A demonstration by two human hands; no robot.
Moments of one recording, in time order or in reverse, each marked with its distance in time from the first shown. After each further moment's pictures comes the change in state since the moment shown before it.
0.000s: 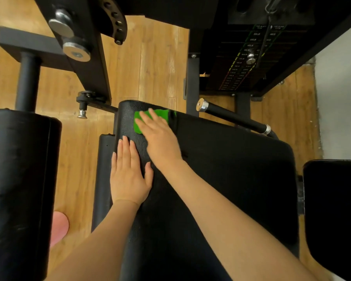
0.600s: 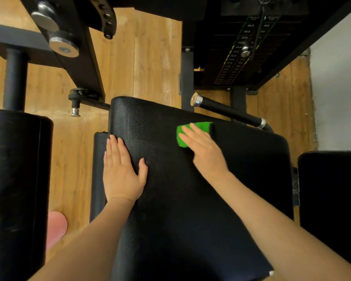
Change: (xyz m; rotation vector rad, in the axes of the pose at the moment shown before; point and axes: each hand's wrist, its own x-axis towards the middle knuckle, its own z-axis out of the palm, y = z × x) left_hand -0.001 -0.001 -0.002 -0.074 -0.025 -0.076; right_hand -0.080 0.088 -0.023 -0.137 0.077 0.040
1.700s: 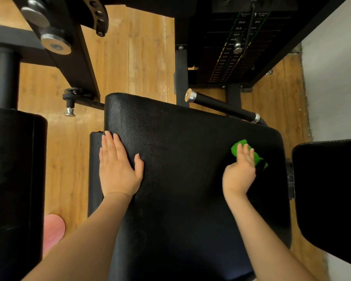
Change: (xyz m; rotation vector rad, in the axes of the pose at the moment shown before) left_hand 0.001 0.004 -0.002 0.020 -0.027 -0.003; right_hand -0.071 0.025 -0.004 -0.041 0.343 0.956
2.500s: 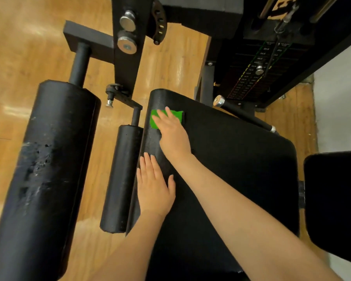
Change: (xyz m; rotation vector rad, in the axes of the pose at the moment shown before) left_hand -0.093 0.001 -0.024 0.019 -0.210 -0.107; right_hand -0.089 -0.192 0.015 -0.004 -0.435 -0.962
